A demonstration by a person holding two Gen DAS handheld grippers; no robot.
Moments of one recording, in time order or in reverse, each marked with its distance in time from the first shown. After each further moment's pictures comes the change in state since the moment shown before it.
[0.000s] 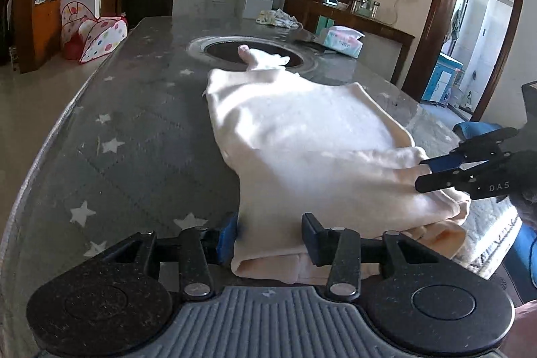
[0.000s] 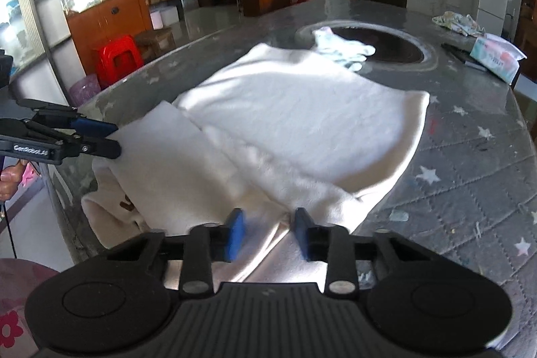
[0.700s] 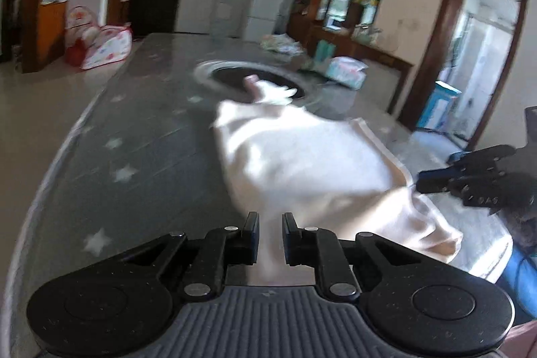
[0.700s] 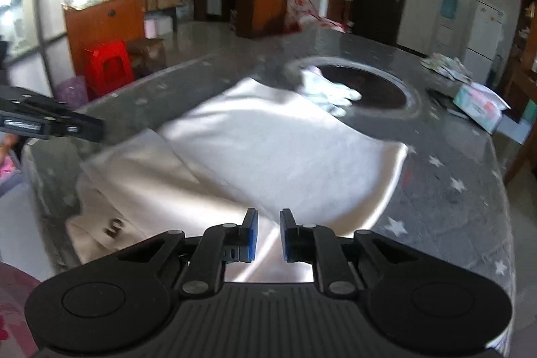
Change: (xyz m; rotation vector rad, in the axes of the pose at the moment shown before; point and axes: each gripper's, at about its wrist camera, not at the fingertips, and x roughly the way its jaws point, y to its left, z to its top) left arm -0.025 0.016 0.021 -0.041 -0.081 -0.066; right arm -0.016 0.004 0.016 -0.087 -0.083 -0.066
